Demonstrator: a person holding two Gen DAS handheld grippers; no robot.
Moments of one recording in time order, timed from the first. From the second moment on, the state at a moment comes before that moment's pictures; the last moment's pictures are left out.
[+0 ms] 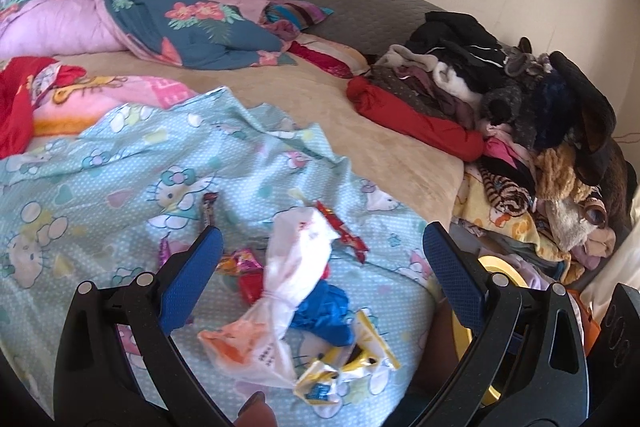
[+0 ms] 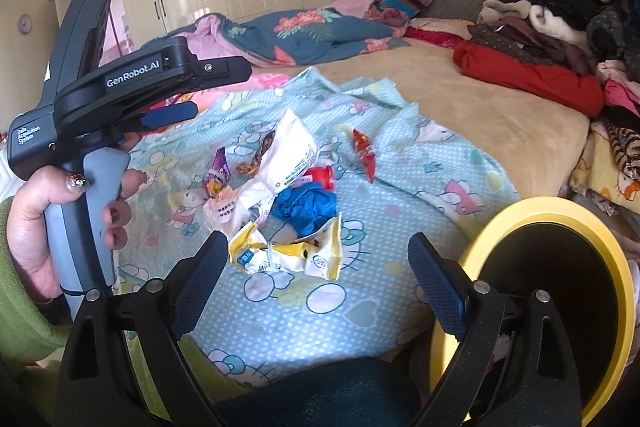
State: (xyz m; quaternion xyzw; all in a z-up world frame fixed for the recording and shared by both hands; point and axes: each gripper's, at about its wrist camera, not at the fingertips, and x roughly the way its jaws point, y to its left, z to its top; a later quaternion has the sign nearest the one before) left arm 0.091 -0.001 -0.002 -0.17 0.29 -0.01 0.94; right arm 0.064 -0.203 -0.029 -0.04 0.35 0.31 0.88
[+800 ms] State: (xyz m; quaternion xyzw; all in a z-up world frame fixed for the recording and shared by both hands) left arm 0.130 0.020 -0.052 -0.18 0.36 -0.02 0.92; right arm 0.111 -0.157 -0.091 -0.03 0.46 0.32 0.83
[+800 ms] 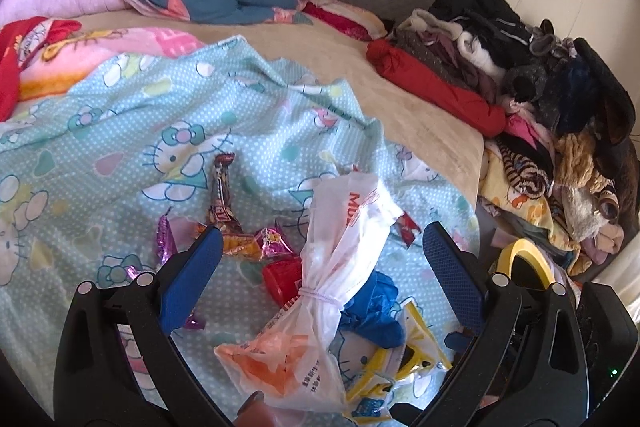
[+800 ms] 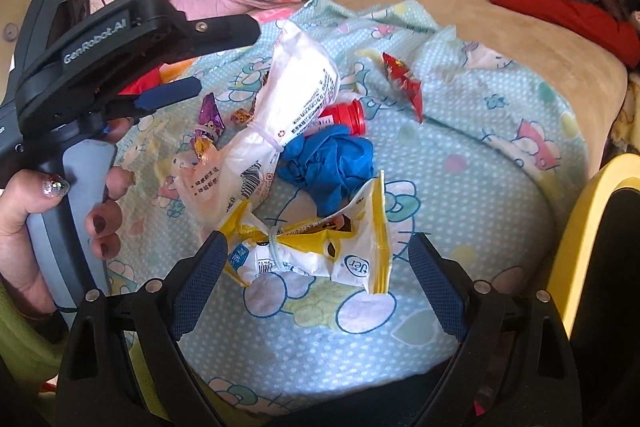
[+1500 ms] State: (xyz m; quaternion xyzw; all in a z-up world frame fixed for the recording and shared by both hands) left arm 0.161 0.013 -0.086 -0.19 0.41 -0.05 0.89; right arm 0.130 -0.146 -0.114 0.00 0.48 0.35 0.80
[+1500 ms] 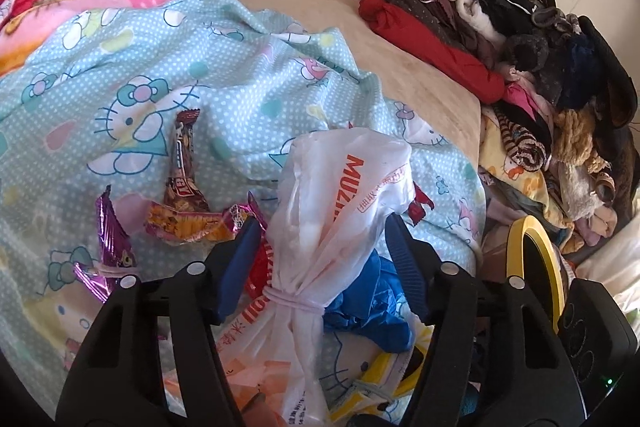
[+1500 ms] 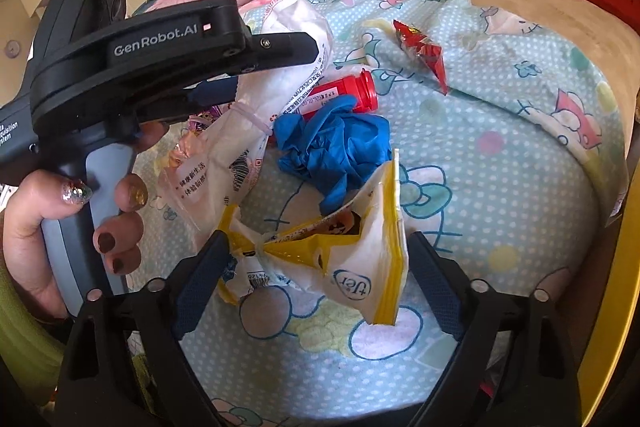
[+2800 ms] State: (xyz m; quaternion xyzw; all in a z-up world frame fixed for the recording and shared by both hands) left arm 0.130 0.001 -0.033 -0.19 0.37 -0.07 0.91; right arm 0.109 -0.196 -0.058 0.05 0.41 0.33 0.85
